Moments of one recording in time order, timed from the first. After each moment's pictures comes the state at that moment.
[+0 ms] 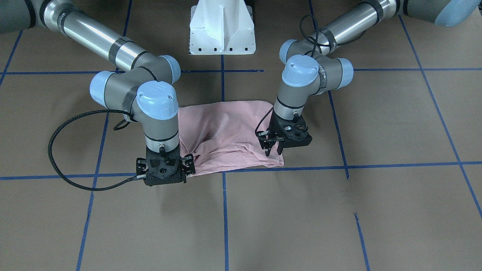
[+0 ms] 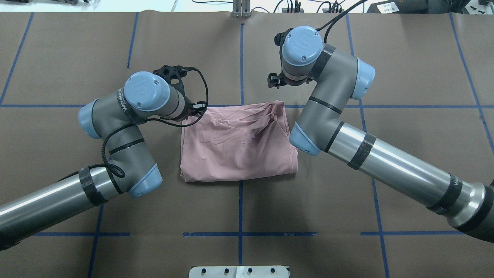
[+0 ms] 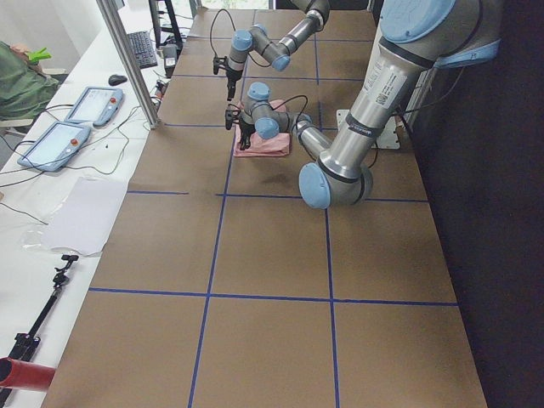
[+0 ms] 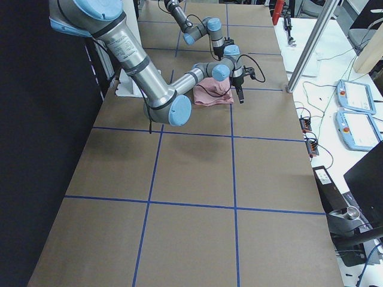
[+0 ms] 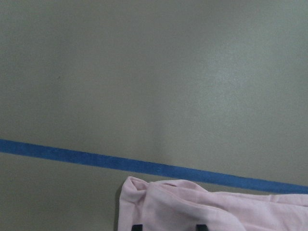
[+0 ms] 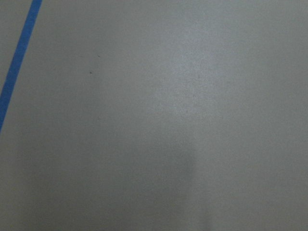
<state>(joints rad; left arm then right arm) -0.61 -2.21 -1.44 -1.99 -1.75 -1.34 0.71 -0.78 1.29 -1.38 1.71 0.92</state>
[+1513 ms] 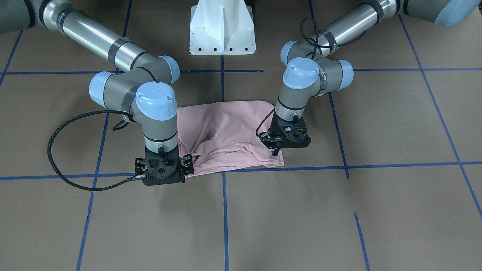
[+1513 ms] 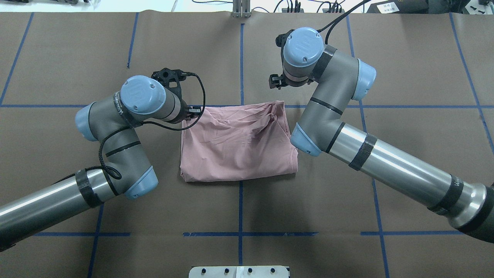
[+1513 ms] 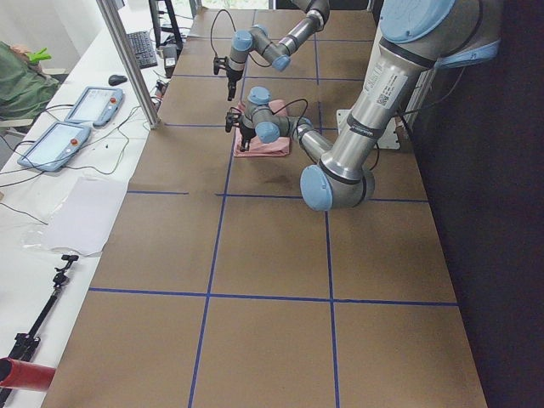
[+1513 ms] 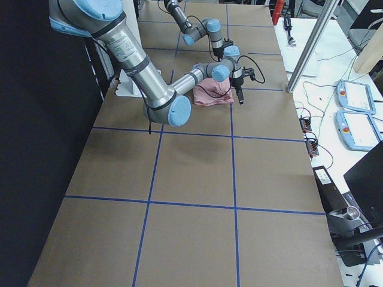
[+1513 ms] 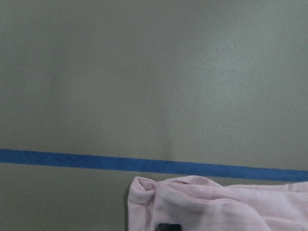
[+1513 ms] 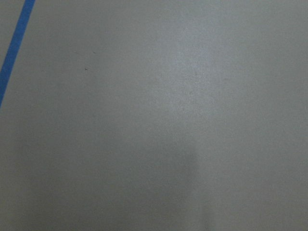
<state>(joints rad) -0.62 -2.18 -1.44 -2.01 -1.75 -1.22 0.71 -0.78 1.29 -1.38 1.71 0.92</state>
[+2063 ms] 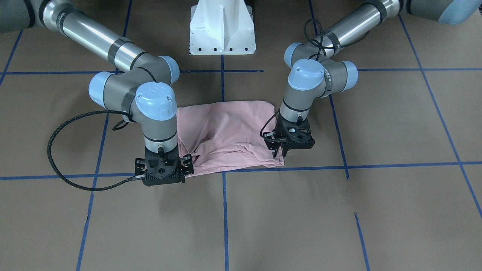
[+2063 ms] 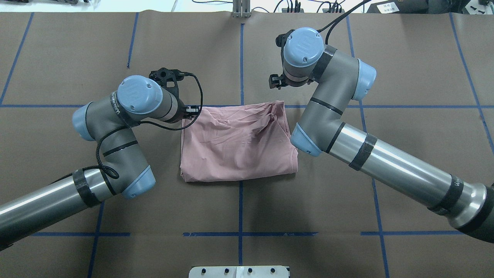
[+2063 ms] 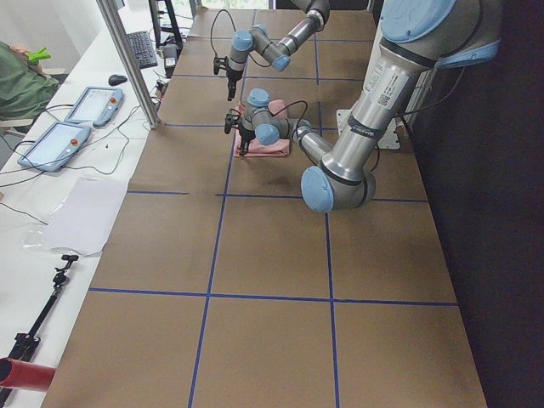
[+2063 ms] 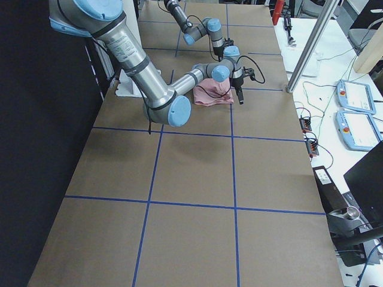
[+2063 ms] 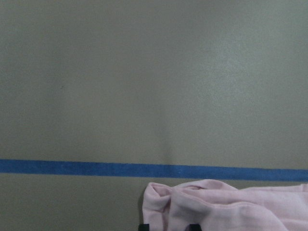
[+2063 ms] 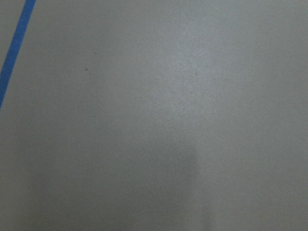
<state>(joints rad) -0.62 -2.17 -1.44 -2.02 -1.75 -1.21 0.71 -0.78 1.29 -1.38 1.71 0.92</state>
